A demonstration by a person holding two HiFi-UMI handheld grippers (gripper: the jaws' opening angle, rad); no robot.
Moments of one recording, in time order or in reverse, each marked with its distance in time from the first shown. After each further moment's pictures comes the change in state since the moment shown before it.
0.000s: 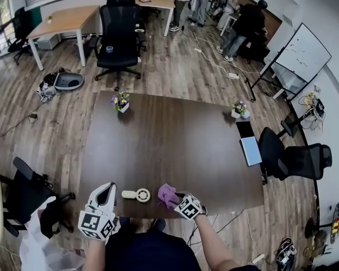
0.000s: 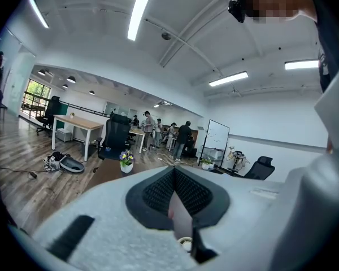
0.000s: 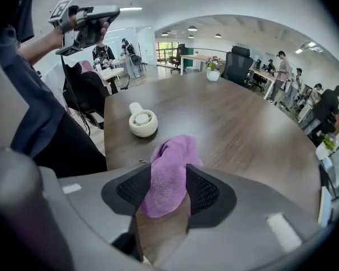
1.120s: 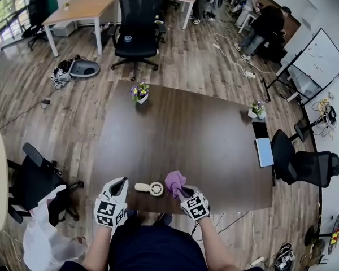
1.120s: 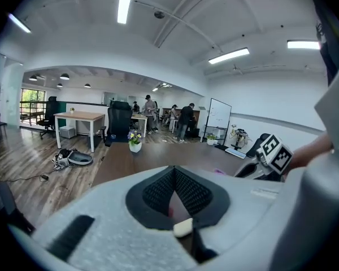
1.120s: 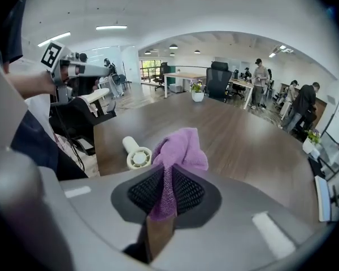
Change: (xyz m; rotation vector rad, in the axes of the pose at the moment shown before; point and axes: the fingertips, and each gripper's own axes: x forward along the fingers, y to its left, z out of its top) left arm 0.003 0.045 -0.080 0.076 0.202 0.038; right arm -0.026 0.011 0.077 0.139 -0.180 -0.112
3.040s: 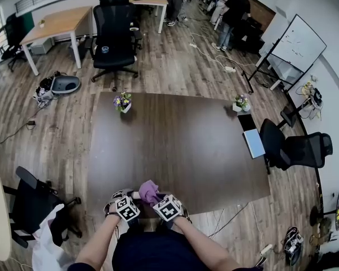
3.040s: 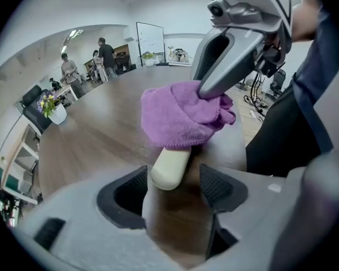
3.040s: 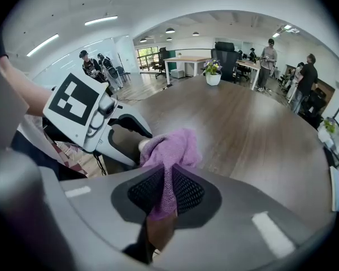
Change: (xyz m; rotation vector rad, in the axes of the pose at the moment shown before) left arm 0.086 -0.029 -0.219 0.621 0.710 -0.419; right arm 0.064 0.077 0.017 0.062 0.154 0.061
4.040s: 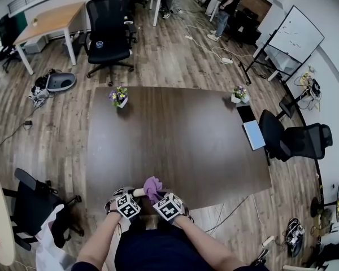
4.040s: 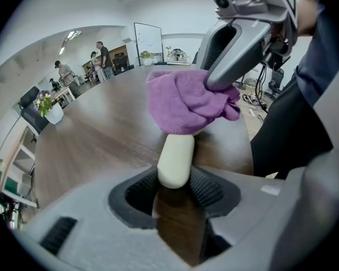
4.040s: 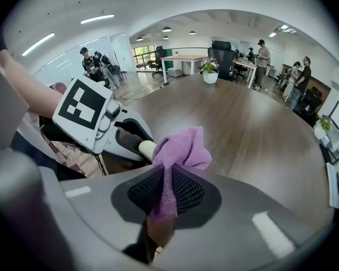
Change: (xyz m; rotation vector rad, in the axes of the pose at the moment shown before) left arm 0.015 0.002 -0.007 0.016 -0.014 -0.007; right arm 0.001 0.004 -0.005 0.015 0.011 -0.035
